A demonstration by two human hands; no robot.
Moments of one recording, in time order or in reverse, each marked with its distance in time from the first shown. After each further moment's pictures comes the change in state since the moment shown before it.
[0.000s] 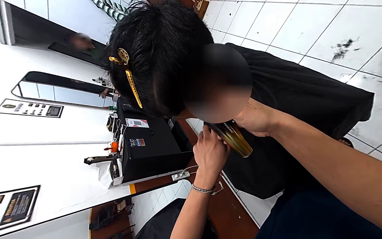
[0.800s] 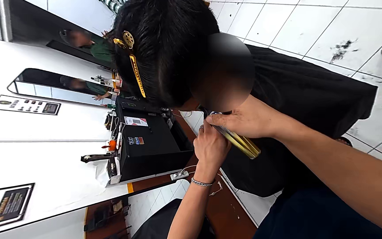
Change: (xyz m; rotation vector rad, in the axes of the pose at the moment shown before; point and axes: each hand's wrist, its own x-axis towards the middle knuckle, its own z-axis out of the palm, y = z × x) left_hand -0.002 -0.006 -0.001 -0.023 0.022 0.012; right_hand -0.007 -0.004 0.020 -0.711 0.165 0.093
